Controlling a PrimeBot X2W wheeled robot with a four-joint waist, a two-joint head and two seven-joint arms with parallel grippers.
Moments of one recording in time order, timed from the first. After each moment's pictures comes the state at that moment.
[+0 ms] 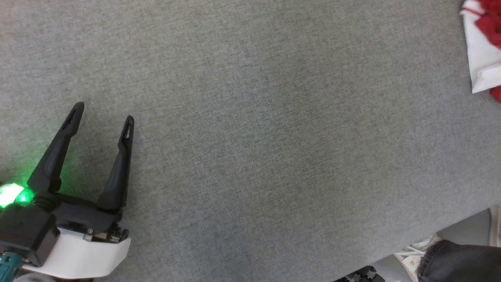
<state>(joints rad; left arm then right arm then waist) 0.00 0.40 -0.02 -0.60 -0.17 -0.02 0.03 -0.89 -0.58 -0.13 0.62 -0.24 0.13 0.23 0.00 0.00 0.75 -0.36</state>
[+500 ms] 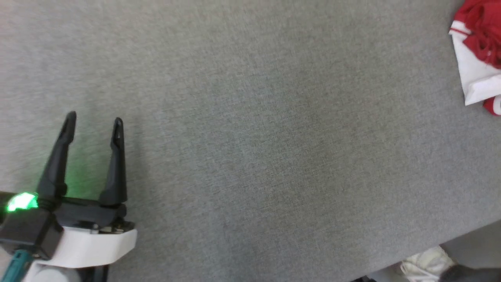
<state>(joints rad) -0.01 0.33 -0.02 -0.44 -0.19 0.02 -0.15 -0.87 -0.54 -0.26 0.67 -0.27 0.13 0.04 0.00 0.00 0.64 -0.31</state>
